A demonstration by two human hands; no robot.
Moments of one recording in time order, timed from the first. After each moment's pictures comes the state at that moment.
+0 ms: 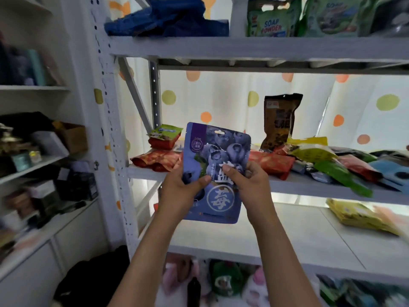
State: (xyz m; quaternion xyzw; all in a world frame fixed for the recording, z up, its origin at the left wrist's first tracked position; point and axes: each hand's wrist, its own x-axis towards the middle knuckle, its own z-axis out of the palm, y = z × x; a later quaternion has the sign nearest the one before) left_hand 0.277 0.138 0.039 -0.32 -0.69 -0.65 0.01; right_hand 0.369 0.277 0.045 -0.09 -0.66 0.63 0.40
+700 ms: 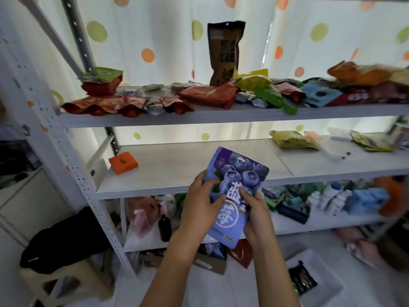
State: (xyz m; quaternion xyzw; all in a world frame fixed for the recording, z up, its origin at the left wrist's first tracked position) left_hand 0.439 0.184 -0.126 -0.44 -0.78 -0.43 -0.08; right_hand 0.552 0.271 -0.137 -0.27 -0.35 0.82 0.37
